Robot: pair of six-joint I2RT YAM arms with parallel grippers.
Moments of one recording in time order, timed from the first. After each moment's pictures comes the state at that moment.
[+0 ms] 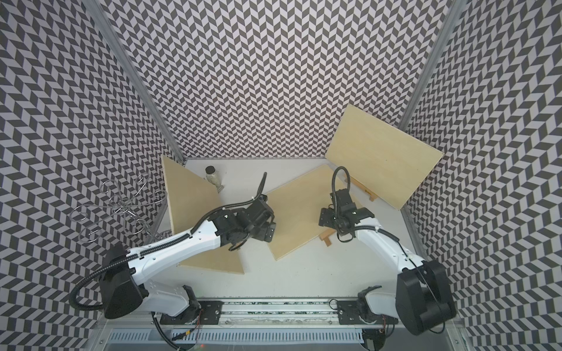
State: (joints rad) left arm -1.00 1.42 1.16 -0.80 -0.40 -0.50; right arm 0.33 1.29 0.87 -0.60 0.00 0.52
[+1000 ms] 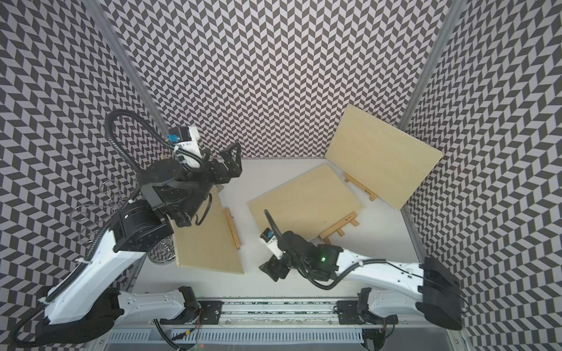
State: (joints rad) left arm -0.93 1.19 1.73 -0.53 -0.71 -0.40; right arm 1.18 1.29 0.85 -0.24 -0.03 0.20
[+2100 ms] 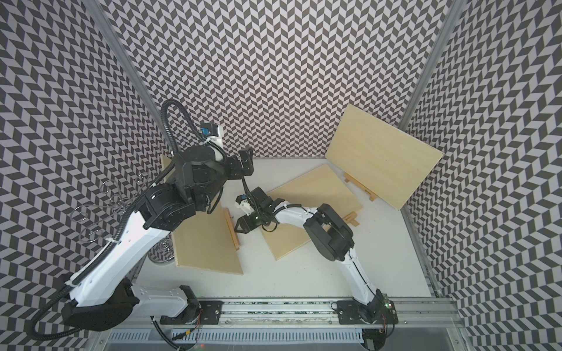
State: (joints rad) left arm -0.82 1.32 1.75 -0.67 -0.60 -0.36; right arm 0.85 2.24 1.63 -0.26 -0.60 0.26
